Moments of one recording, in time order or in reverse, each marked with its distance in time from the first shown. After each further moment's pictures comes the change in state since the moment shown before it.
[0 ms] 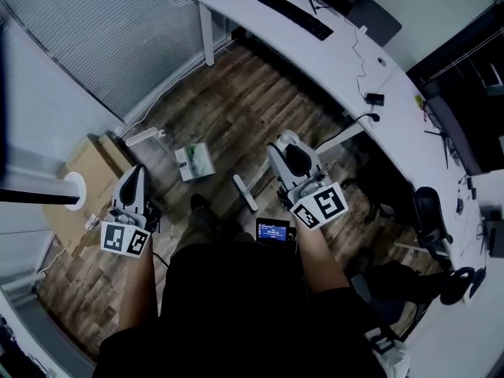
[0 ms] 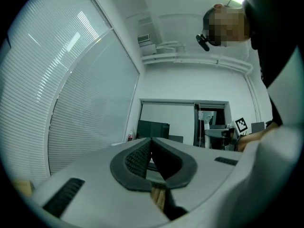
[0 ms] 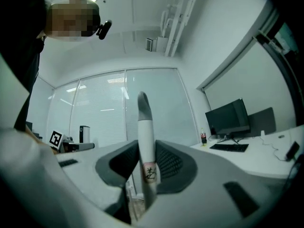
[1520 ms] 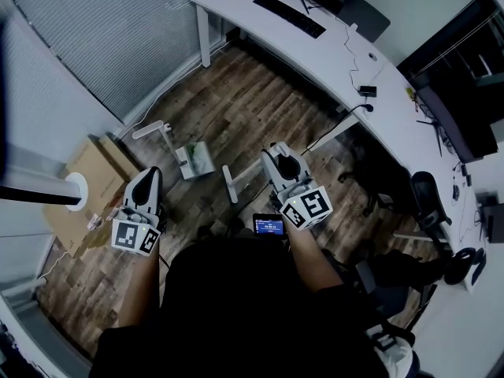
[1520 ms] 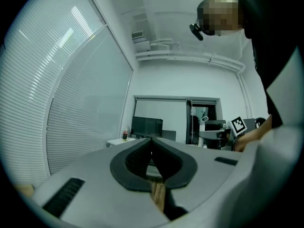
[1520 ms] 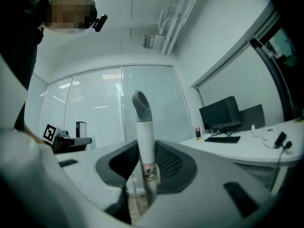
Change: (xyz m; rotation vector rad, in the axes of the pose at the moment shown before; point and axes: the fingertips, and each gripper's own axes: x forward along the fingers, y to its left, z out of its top) left arm -0.036 -0.016 -0.014 0.030 0.057 -0.085; right arm -0.021 0.047 -0.041 0.024 0.038 -0.090
